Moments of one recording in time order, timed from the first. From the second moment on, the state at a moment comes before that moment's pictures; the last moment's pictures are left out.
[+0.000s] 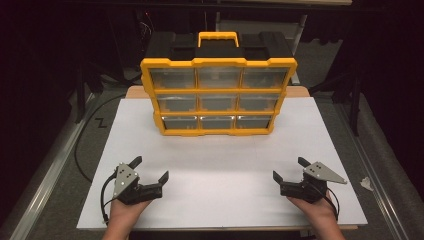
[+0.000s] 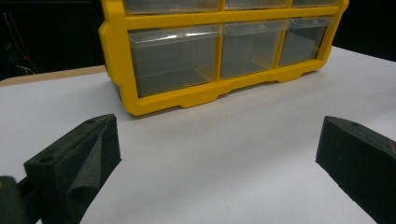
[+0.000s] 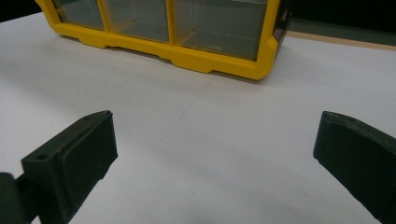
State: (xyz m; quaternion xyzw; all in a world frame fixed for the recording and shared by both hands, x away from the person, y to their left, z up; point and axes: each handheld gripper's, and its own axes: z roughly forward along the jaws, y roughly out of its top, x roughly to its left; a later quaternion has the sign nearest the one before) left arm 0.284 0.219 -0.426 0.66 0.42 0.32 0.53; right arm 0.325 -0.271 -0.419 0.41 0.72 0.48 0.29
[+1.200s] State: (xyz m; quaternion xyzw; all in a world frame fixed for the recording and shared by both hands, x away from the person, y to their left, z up) left arm 0.289 0.221 -0.429 0.66 0.43 0.32 0.53; right arm 0.335 -0.260 -0.423 0.41 0.72 0.47 0.31
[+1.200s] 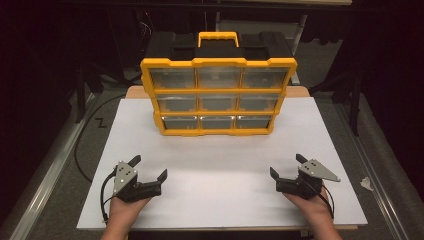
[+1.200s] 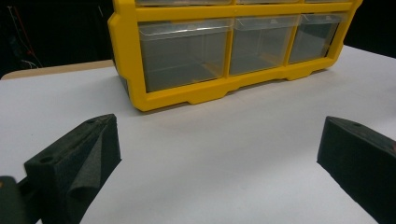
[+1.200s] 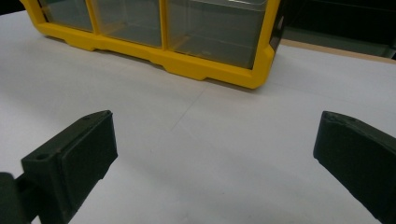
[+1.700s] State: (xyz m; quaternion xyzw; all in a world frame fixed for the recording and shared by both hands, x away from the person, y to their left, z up) left arm 0.288 0.218 -0.429 0.67 0.42 0.32 0.52; right arm 0.360 -0.255 -0.423 0.41 0.71 0.48 0.32
